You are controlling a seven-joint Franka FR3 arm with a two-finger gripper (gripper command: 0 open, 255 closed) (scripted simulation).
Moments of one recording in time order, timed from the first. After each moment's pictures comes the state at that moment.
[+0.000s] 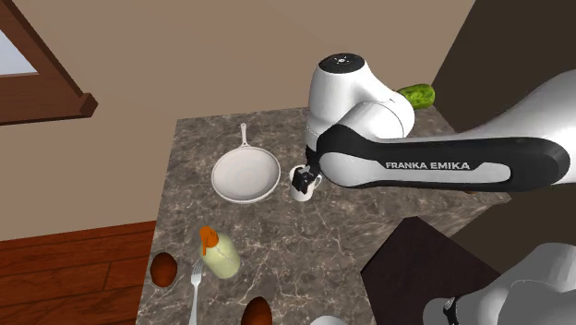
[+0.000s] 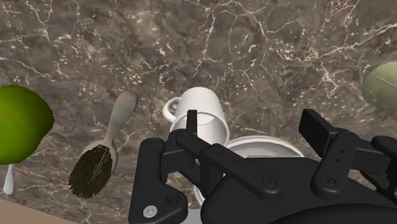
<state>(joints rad) -0.04 -0.24 0.15 -2.35 0.03 2.15 0.18</state>
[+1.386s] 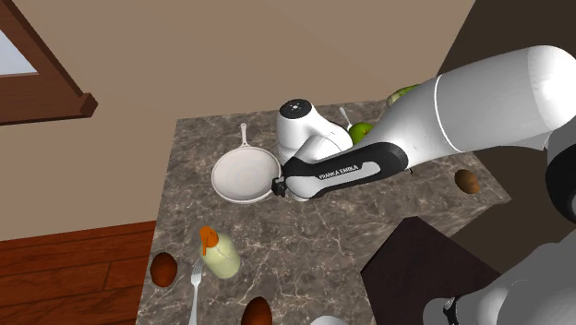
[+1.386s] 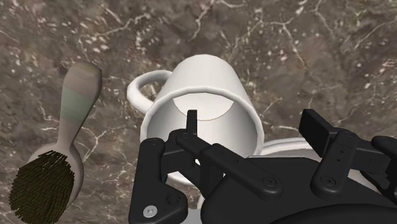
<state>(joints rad) -0.06 0.21 0.15 -2.19 -0.13 2.43 0.31</state>
